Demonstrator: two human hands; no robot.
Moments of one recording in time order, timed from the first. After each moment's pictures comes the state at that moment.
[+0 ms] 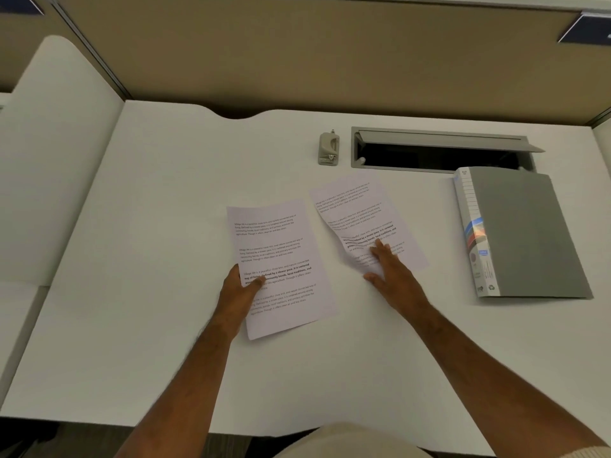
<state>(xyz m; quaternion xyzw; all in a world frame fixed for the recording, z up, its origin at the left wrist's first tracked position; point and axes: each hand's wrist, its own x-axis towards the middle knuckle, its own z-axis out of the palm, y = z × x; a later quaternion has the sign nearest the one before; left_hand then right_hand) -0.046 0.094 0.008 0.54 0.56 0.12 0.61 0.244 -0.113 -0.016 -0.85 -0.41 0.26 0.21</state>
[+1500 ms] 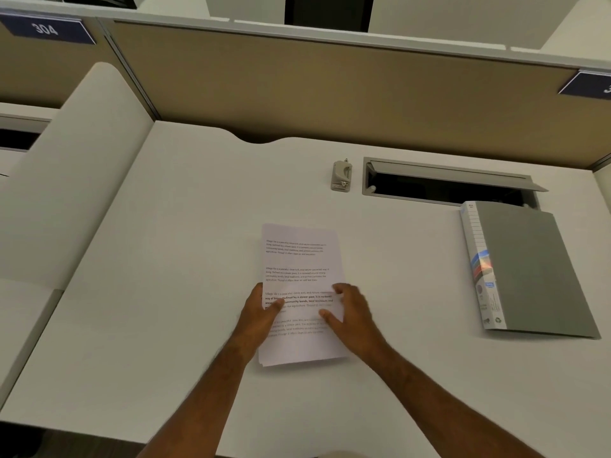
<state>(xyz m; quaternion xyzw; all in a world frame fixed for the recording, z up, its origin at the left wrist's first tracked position) -0.037 0.070 0.030 0.58 0.53 0.09 0.61 0.140 -0.069 0.014 -0.82 -0.37 0.33 0.29</state>
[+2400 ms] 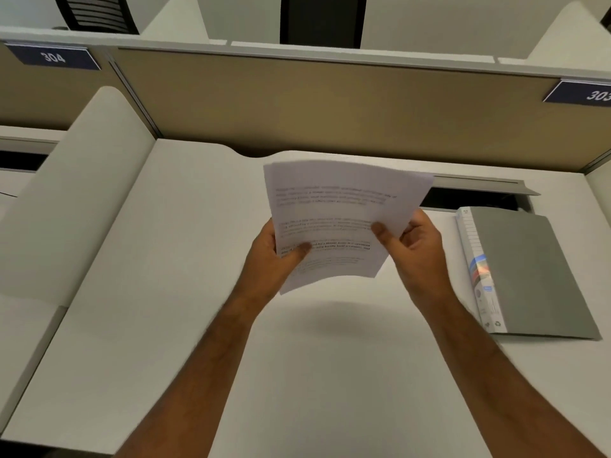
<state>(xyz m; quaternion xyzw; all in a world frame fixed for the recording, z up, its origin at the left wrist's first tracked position) 0.028 0.111 0.158 0.67 0.38 0.23 0.60 0.215 -0.038 0.191 -0.69 -0.29 0.25 0.62</state>
